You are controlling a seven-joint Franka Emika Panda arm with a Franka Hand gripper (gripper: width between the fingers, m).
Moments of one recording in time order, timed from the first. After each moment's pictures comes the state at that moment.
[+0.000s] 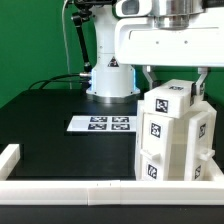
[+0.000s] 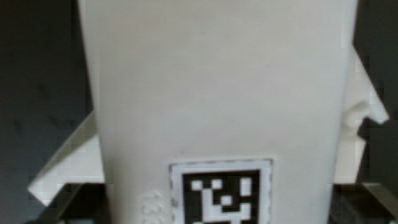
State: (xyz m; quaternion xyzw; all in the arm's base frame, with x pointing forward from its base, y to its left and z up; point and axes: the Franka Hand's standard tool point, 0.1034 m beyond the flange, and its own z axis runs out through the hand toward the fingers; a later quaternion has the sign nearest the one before) arm 0.595 0.085 0.157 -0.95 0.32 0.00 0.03
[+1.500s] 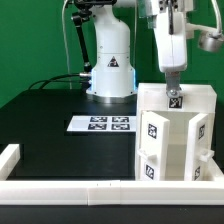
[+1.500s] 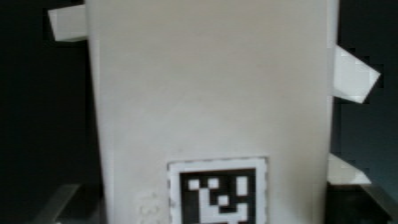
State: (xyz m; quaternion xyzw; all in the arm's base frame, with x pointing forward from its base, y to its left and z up) arm 0.594 0.080 0.158 -0.63 0.77 0.02 0.07
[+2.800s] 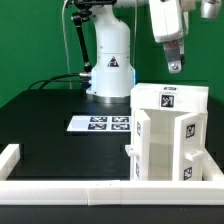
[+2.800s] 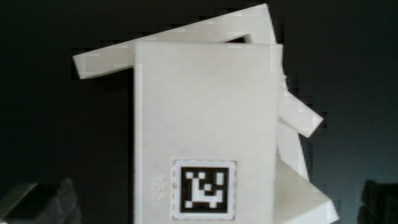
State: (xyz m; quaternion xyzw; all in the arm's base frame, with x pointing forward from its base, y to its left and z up) arm 0.590 0.087 0.196 -0.61 0.79 0.03 0.10
